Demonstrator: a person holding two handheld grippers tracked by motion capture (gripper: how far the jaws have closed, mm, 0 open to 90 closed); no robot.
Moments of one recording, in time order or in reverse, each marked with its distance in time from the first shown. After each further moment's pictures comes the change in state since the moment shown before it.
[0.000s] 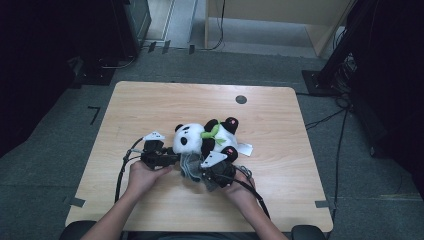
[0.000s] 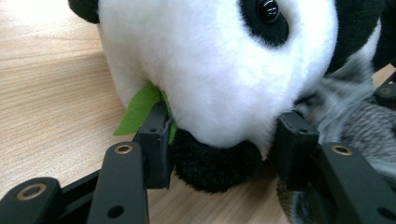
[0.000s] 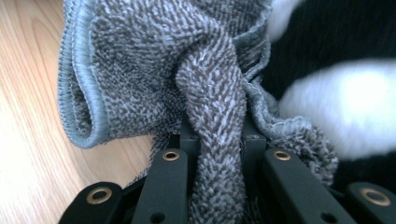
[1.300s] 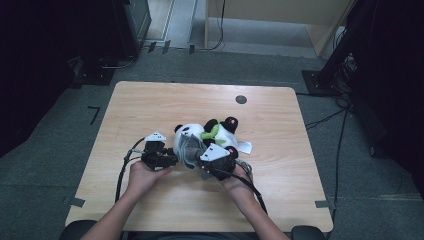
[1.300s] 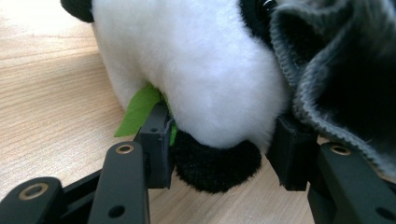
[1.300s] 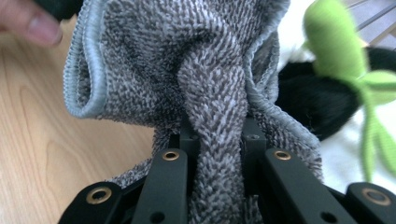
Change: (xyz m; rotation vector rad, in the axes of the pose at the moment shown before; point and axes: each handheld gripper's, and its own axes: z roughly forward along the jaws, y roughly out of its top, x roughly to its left) left arm -0.003 0.000 0.001 0.021 0.010 0.024; right arm -0.003 0.021 -0.015 -0.163 -0.096 -0.020
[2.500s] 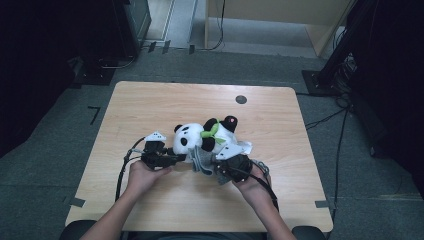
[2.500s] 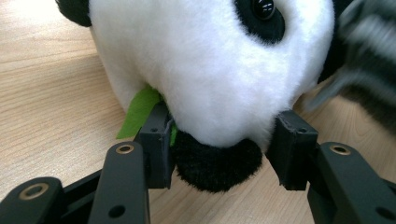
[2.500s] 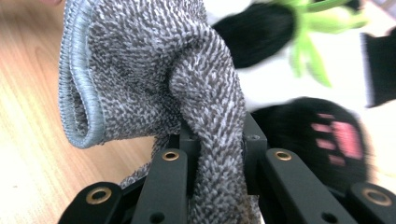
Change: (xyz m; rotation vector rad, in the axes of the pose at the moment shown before) left arm 0.000 0.001 -0.001 -0.006 -0.005 0.004; right arm -0.026 -0.007 -0.045 0.105 0.027 0.058
